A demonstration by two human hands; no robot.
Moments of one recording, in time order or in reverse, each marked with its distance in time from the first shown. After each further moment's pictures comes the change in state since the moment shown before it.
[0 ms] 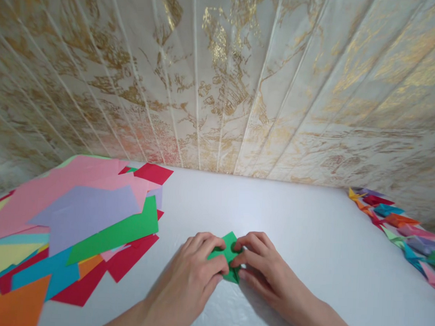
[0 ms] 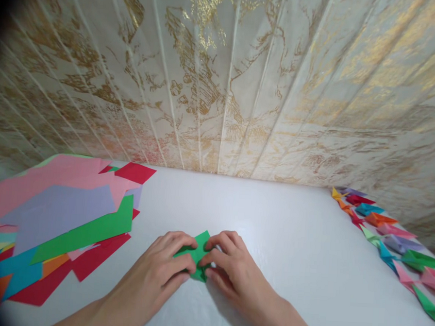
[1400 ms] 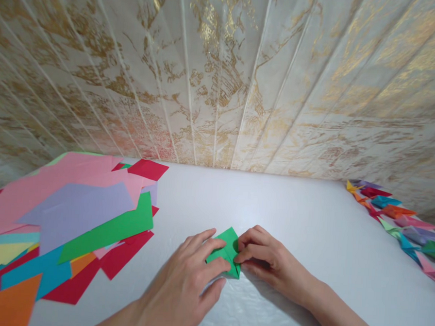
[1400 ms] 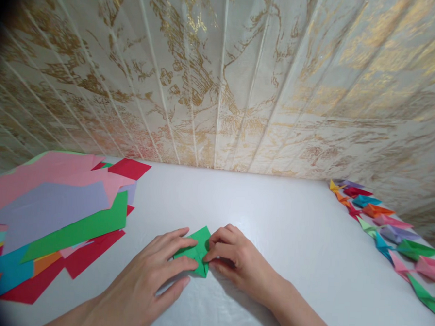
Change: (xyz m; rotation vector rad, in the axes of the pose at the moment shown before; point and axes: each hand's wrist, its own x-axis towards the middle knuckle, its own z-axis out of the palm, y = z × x) left_hand -0.006 0.000 0.008 0.028 0.039 0.099; right_hand -0.003 0.023 -0.010 0.080 -0.010 -0.093
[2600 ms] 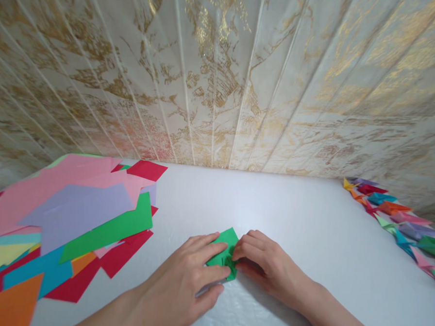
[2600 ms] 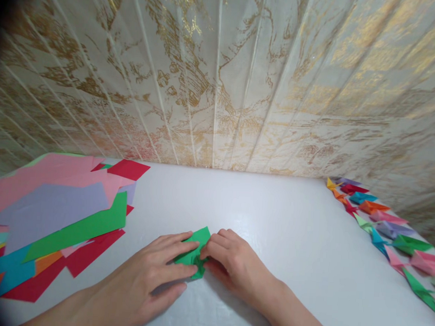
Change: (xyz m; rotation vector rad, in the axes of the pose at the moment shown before) left_hand 0.009 0.001 -0.017 0.008 -0.156 0.126; right_hand 0.002 -0.009 0.010 -0.185 0.012 -0.072
